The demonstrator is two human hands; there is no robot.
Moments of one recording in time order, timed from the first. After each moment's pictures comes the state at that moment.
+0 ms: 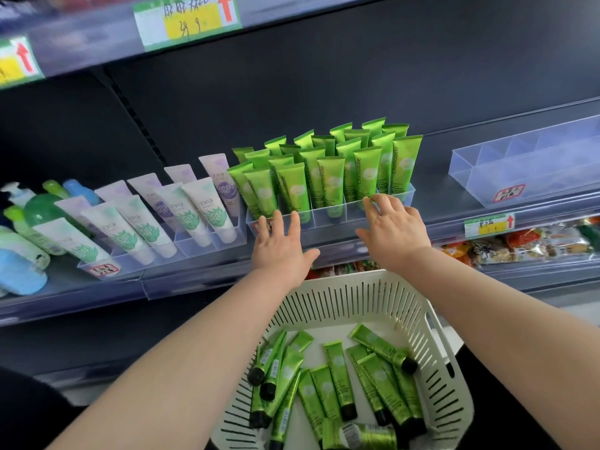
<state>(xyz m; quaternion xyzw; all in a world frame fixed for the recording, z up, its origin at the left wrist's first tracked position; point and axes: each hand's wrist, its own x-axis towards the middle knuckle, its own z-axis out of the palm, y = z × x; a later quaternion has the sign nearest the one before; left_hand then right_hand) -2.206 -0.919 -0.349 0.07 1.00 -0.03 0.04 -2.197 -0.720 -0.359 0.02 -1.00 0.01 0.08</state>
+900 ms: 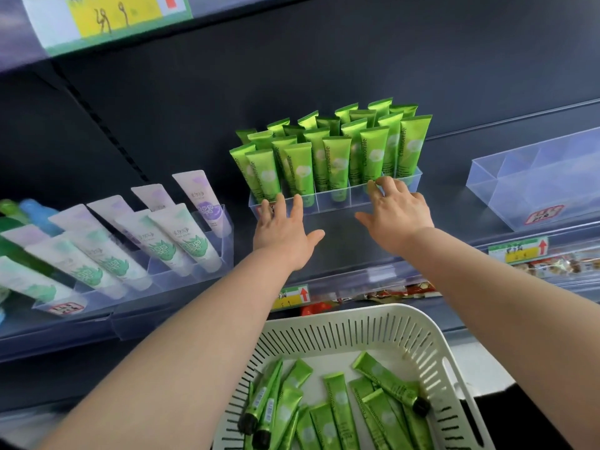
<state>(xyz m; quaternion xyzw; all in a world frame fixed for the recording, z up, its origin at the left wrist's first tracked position) -2.307 -0.895 -0.347 0.08 1.00 -0.01 0.05 -2.291 -0.699 -0.354 -0.01 -1.00 0.05 0.08</state>
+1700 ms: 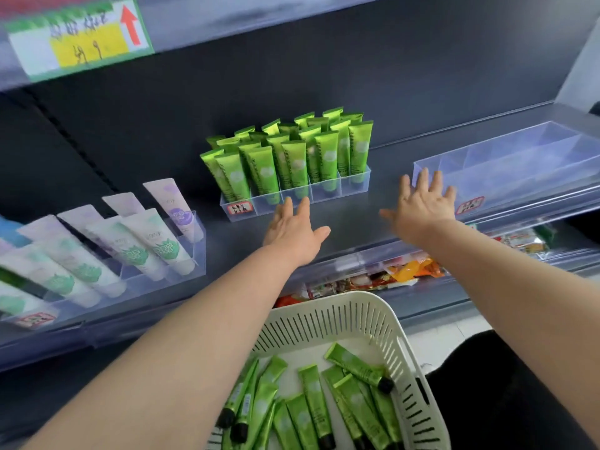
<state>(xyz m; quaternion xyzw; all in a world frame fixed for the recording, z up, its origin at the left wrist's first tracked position) -2.269 -0.835 -0.328 0.12 0.98 0.11 0.08 -2.244 -0.621 -0.339 -0.19 -0.98 -0.03 -0.02</state>
